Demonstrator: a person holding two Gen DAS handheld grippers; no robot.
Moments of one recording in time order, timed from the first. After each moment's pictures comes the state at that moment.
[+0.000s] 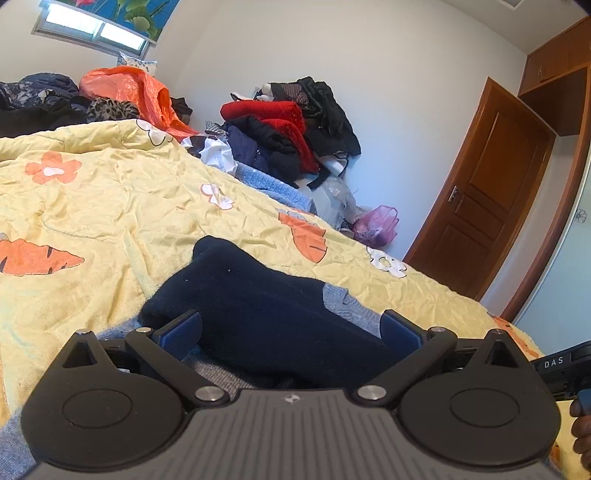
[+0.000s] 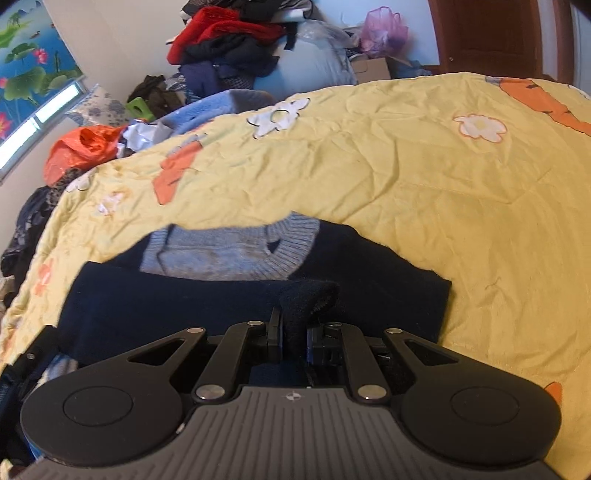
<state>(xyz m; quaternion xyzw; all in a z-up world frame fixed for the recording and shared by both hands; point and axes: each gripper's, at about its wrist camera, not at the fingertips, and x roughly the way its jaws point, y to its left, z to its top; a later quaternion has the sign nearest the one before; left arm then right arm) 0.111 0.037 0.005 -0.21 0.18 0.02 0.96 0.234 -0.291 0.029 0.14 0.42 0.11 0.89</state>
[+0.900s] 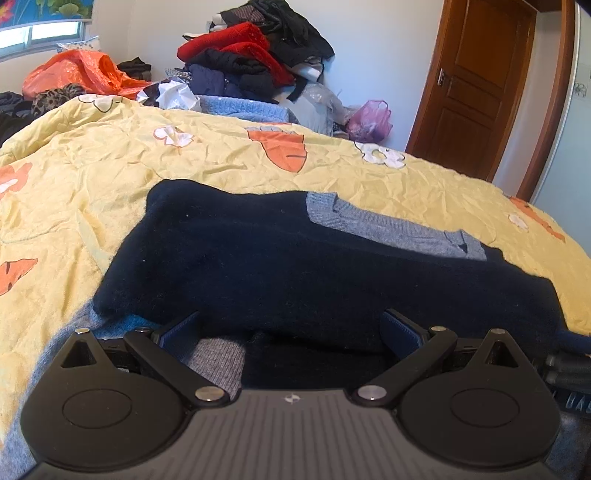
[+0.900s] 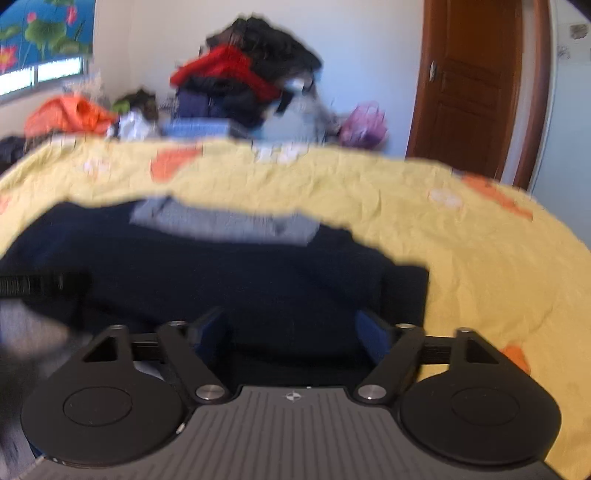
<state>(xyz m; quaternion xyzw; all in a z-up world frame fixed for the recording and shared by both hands) 0.155 -0.002 -0.006 -0.08 0.33 -0.01 0.94 0.141 -0.235 -0.004 -0.03 0.32 0.04 0.95</state>
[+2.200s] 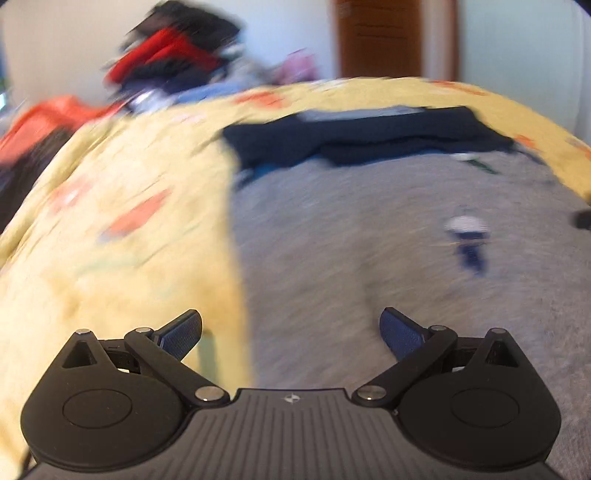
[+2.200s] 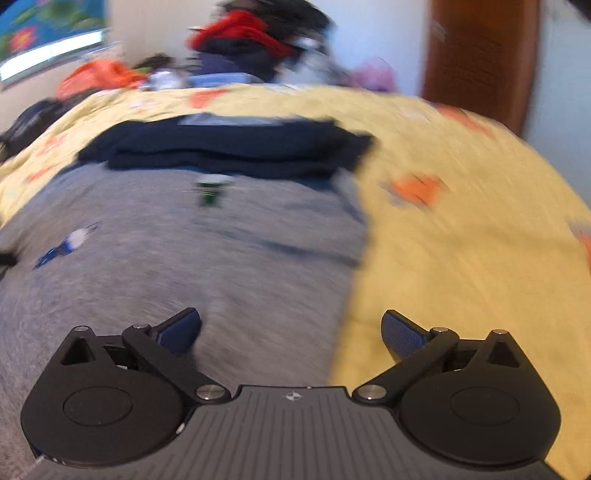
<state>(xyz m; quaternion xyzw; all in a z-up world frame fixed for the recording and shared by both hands) -0.032 0.101 0.006 0.10 0.37 -0.09 0.92 -0.033 -0.285 0.012 -0.01 0.38 0.05 0.92</state>
